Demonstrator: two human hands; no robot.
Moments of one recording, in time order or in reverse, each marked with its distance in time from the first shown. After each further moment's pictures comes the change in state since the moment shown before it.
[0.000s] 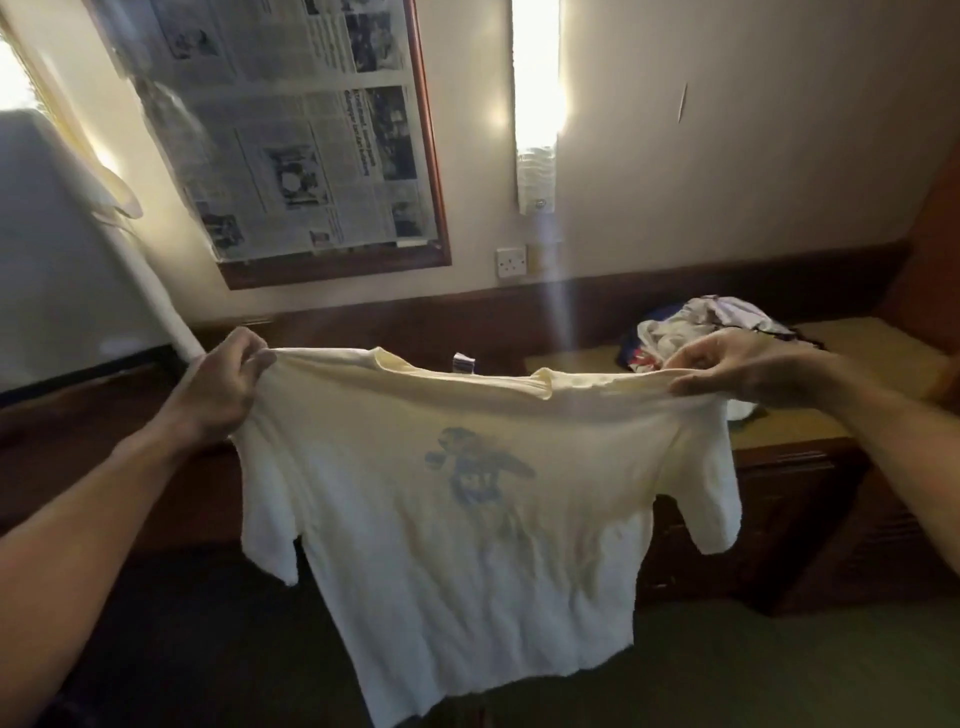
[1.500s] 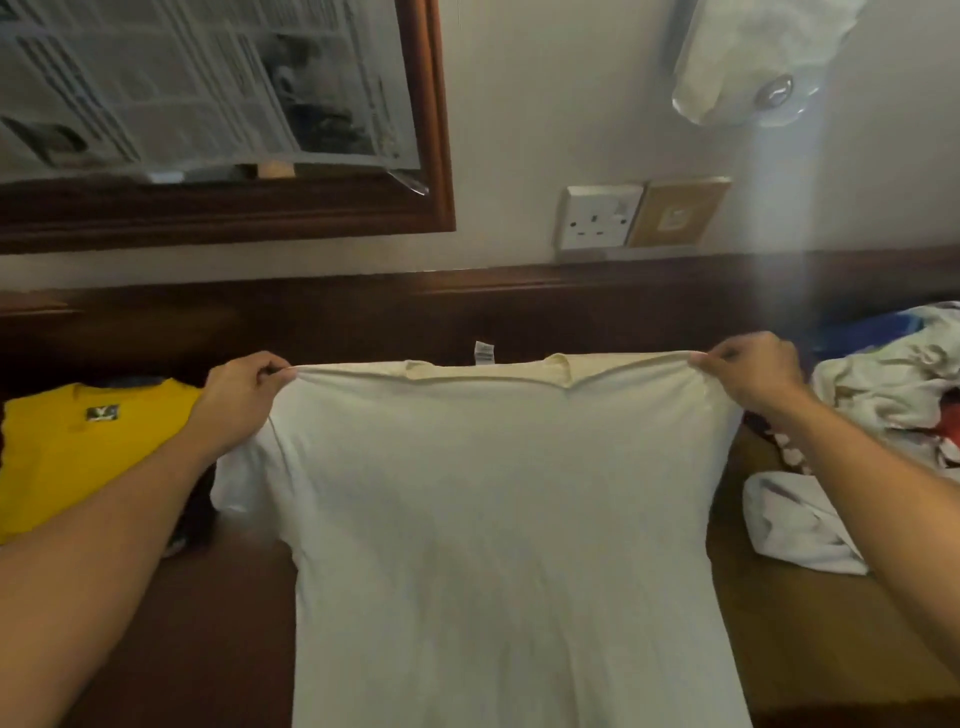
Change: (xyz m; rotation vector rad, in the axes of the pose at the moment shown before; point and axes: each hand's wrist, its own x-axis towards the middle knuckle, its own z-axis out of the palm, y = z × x) left_hand 0.414 -0.234 0.377 0.070 -0.361 -0.345; right_hand 0.608 0.181 -0.037 -0.296 0.376 0.414
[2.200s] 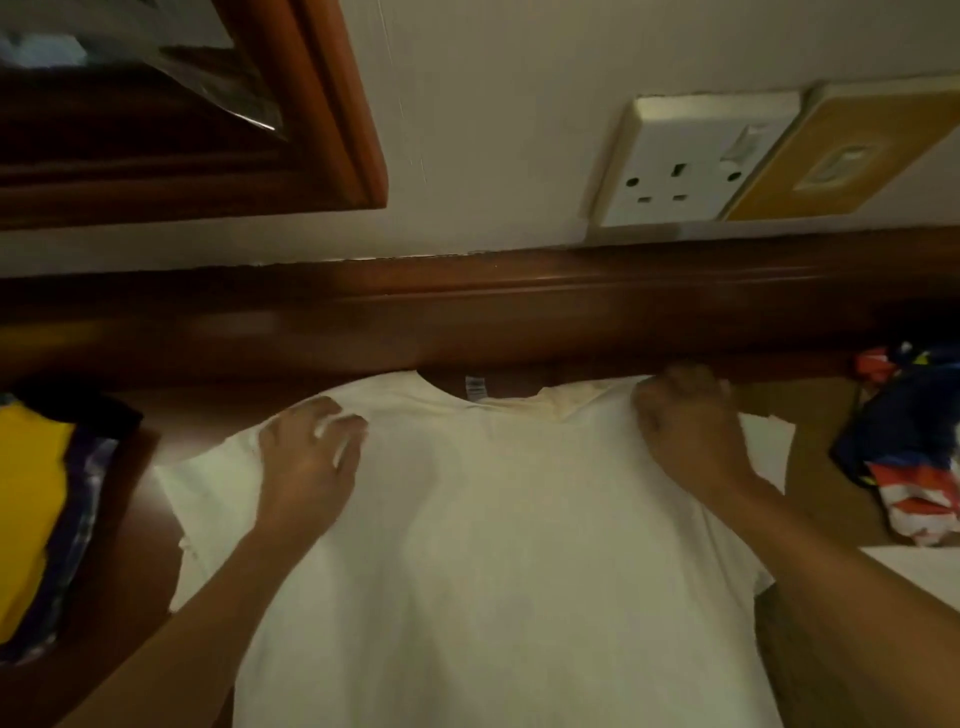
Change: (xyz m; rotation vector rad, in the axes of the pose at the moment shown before) left_hand 0.030 0.012 0.200 0.183 0.178 0.289; right_hand 0.061 0.013 0.167 -0.455 0.128 -0.482
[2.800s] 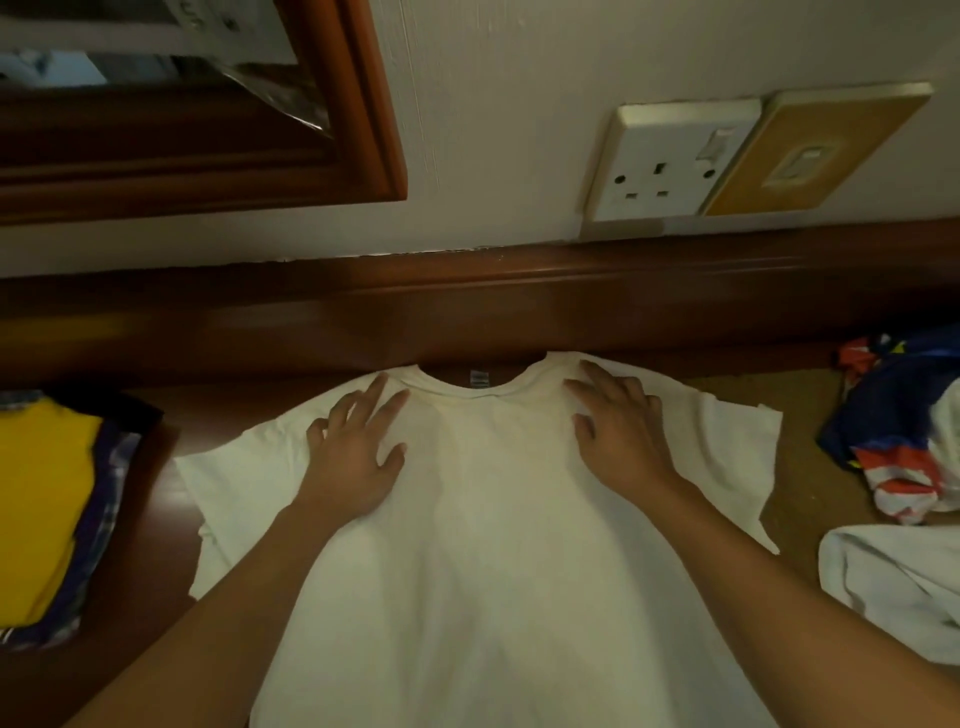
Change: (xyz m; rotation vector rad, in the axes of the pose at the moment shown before) left_hand 0.007 0.012 0.012 0.092 -0.452 -0.007; right_hand -0.009 -0.065 0.010 0.171 -0.211 0.058
